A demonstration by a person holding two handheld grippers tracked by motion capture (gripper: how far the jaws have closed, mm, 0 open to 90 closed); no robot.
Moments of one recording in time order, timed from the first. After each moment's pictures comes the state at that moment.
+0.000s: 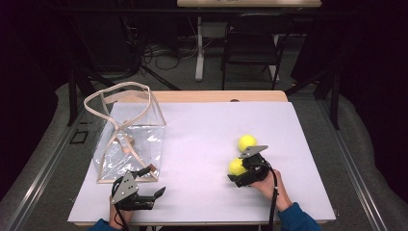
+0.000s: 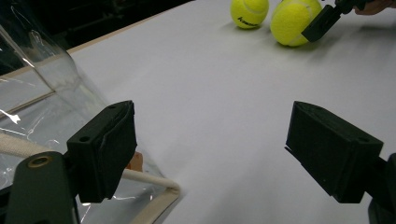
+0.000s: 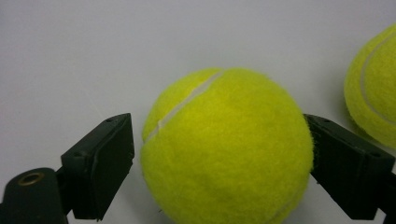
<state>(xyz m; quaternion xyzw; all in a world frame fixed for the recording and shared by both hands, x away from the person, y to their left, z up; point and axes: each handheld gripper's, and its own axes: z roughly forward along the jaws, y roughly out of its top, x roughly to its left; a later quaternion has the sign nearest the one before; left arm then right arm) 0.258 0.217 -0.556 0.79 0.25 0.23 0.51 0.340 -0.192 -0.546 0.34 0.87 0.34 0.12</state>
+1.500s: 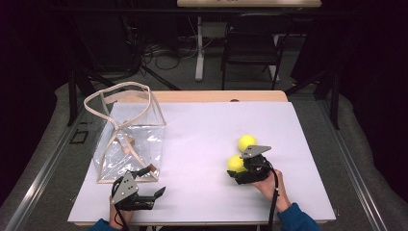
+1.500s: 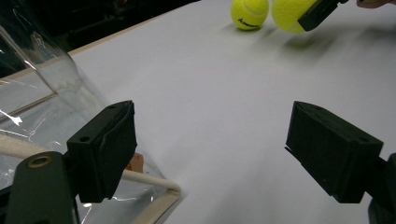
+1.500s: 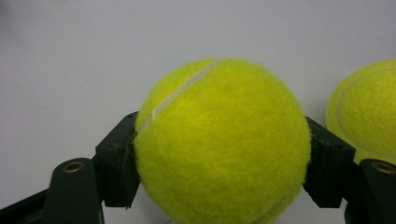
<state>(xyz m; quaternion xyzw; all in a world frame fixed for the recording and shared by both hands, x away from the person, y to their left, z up) 0.258 0.217 -0.556 0.79 0.25 0.23 0.52 0.333 -0.191 -0.533 0.32 0.86 0.37 0.15</state>
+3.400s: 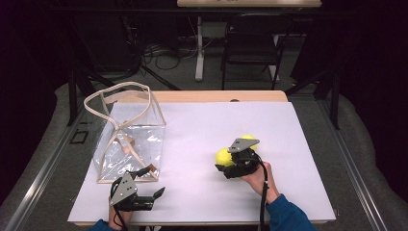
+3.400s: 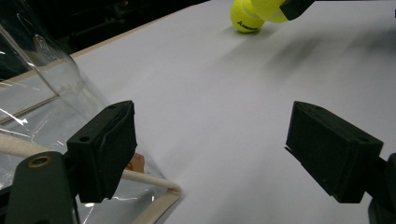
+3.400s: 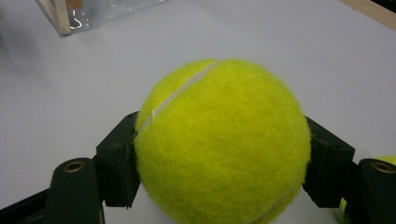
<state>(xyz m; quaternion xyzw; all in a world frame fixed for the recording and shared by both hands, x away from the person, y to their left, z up) 0.256 0.218 -0.555 0.78 0.24 0.23 0.52 0.342 -0.156 -0.509 0.28 0.86 0.40 0.16</state>
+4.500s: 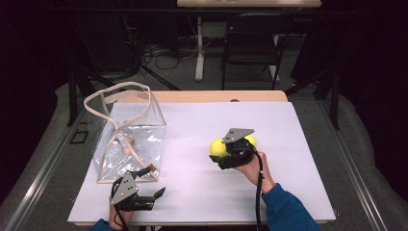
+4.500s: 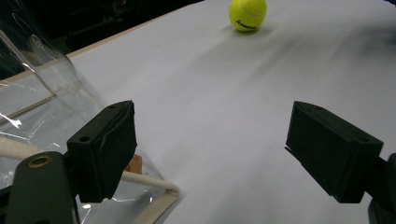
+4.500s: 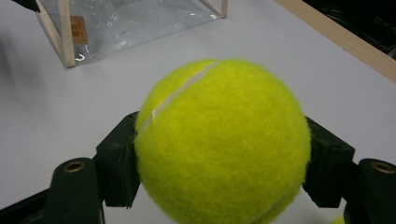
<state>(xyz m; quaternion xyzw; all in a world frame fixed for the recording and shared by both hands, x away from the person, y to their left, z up) 0.257 0.217 -0.555 0.79 0.24 0.23 0.52 0.358 -0.139 -0.482 0.25 0.86 0.41 0.17</state>
